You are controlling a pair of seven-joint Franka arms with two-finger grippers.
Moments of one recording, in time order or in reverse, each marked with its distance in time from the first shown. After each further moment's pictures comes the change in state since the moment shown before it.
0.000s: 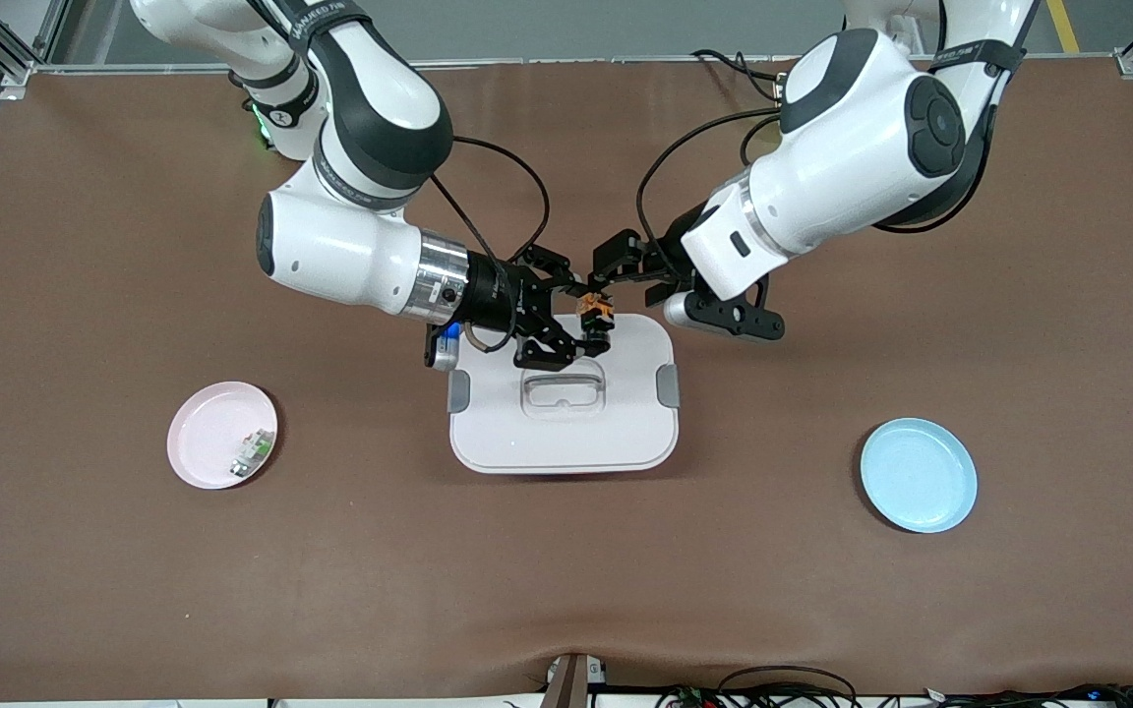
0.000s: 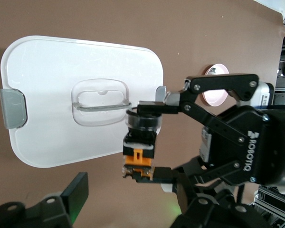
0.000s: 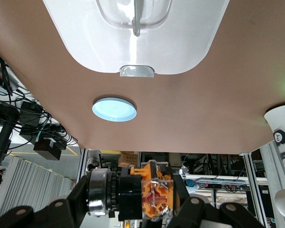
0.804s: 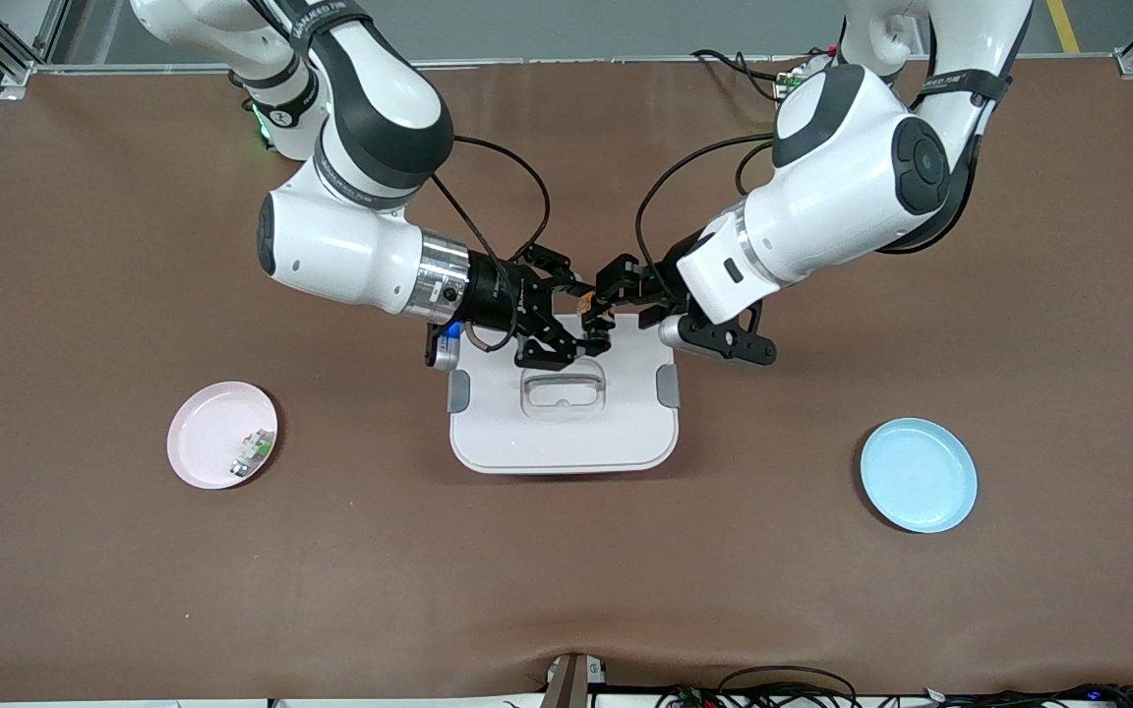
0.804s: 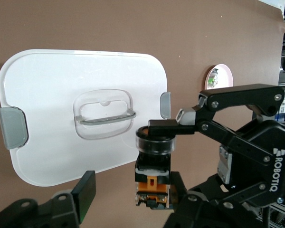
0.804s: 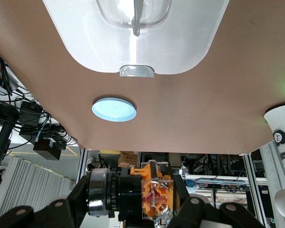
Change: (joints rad) left arm 0.000 0.037 0.002 0.000 0.000 0.041 0.068; right arm 0.000 0.000 0.000 0.000 -0.003 0.000 0.000
